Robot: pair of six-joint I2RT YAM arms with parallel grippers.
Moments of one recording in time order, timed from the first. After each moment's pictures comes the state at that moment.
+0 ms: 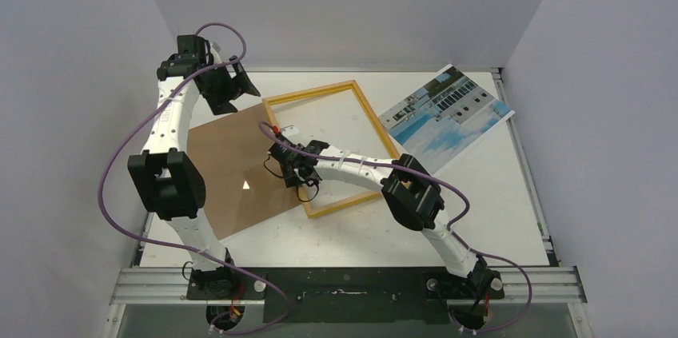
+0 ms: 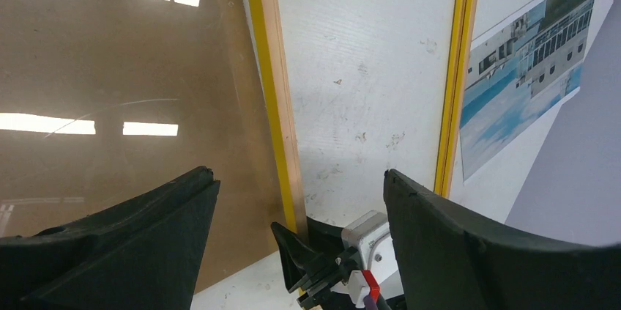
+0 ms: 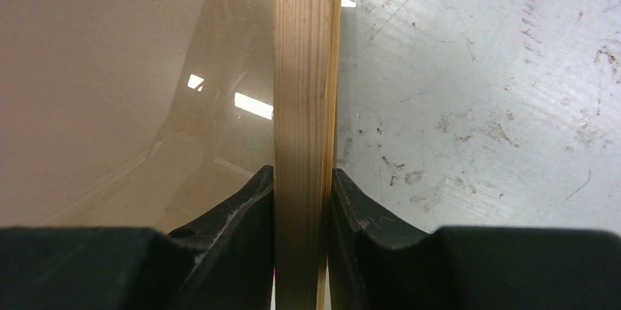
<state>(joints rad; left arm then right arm) 0.07 1.85 1.86 -0.97 0.35 -0.46 1.04 2.26 1.86 -0.64 0.24 0.57</state>
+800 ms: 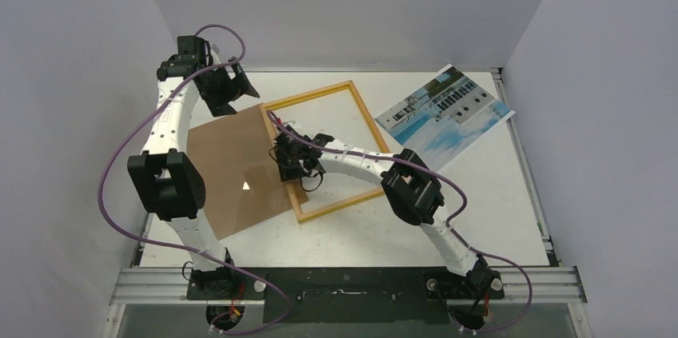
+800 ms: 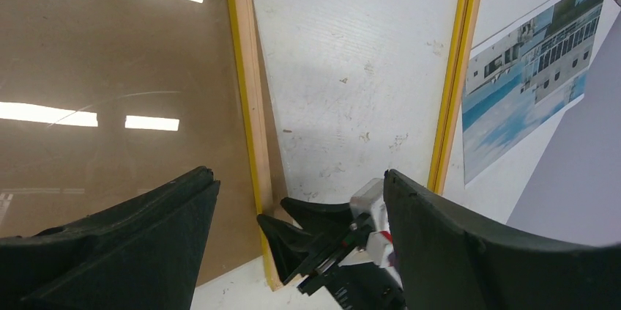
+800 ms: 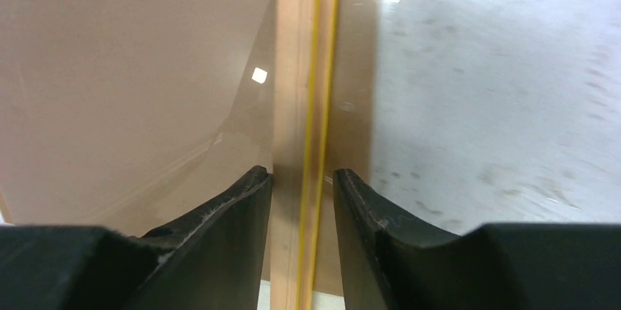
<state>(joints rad) 0.07 1.85 1.85 -0.98 0.33 -0.48 0.99 2.31 1.91 -0.56 0.05 0.60</state>
